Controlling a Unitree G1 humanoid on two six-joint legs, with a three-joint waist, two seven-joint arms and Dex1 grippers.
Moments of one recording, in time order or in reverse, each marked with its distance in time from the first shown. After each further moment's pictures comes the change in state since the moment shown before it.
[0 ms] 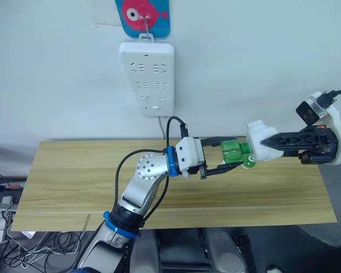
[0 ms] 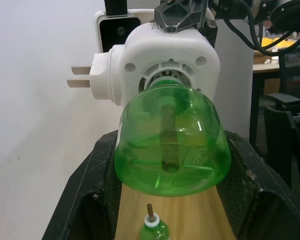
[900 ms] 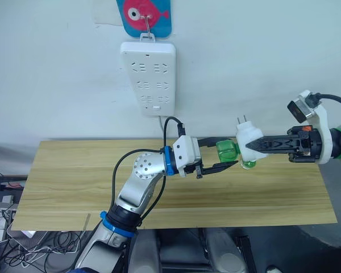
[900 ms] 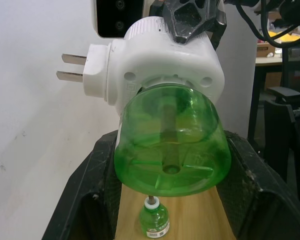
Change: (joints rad) left arm 0.001 0.013 0.017 0.009 -0.010 0.029 -0.022; right arm 0.021 0.029 -0.031 -0.157 -0.026 -0.105 -0.114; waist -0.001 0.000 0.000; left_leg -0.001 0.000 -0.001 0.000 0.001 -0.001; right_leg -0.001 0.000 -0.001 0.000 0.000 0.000
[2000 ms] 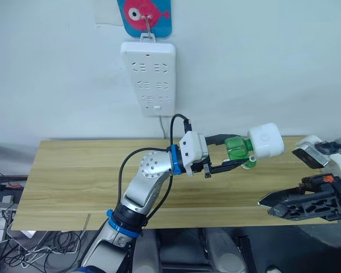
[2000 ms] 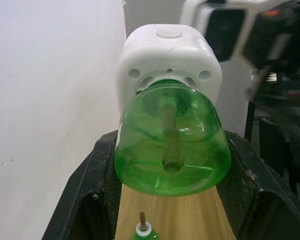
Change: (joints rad) left arm -0.018 -0.044 -0.012 -0.038 -0.022 0.069 0.043; right arm 0.583 -0.306 -0.280 -0.265 0.025 -0.066 0.284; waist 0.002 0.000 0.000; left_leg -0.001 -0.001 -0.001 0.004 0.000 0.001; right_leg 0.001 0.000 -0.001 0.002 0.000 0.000
